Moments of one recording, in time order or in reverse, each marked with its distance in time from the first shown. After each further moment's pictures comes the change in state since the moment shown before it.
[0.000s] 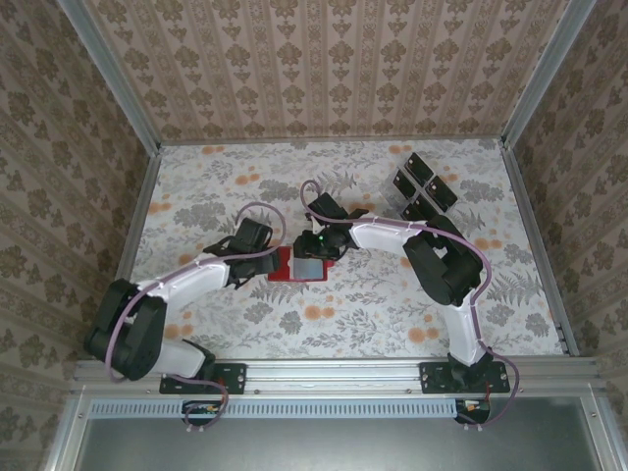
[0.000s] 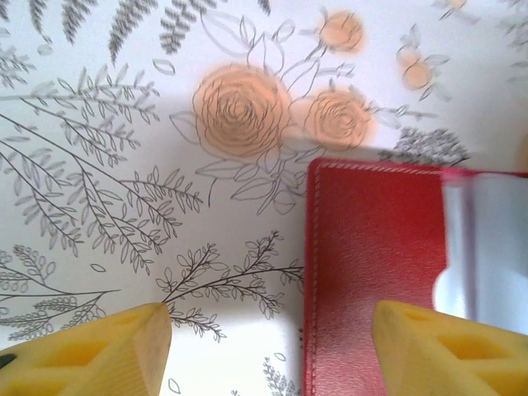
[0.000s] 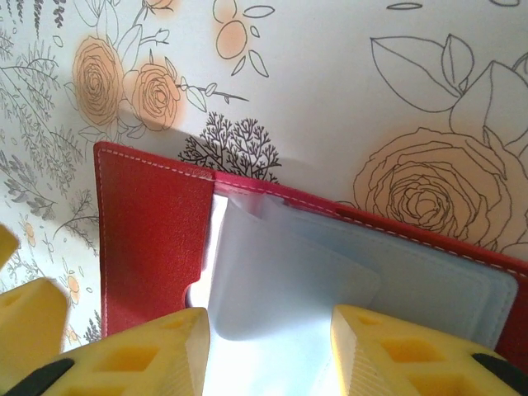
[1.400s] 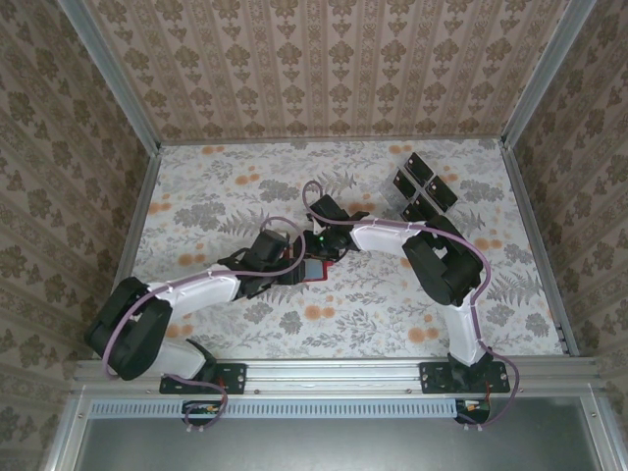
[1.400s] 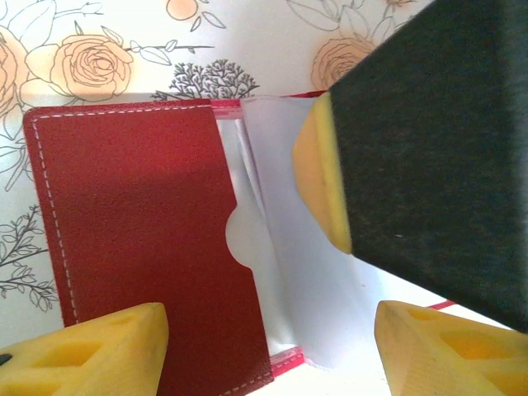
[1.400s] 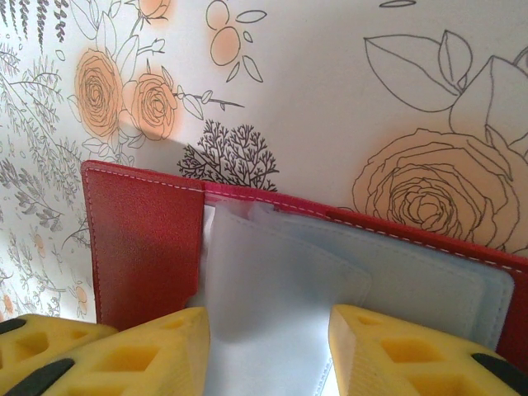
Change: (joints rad) left arm -0.164 0.040 -0.066 0.190 0.112 0.000; right arm 0.000 0.000 -0.030 0.054 -0.006 0.045
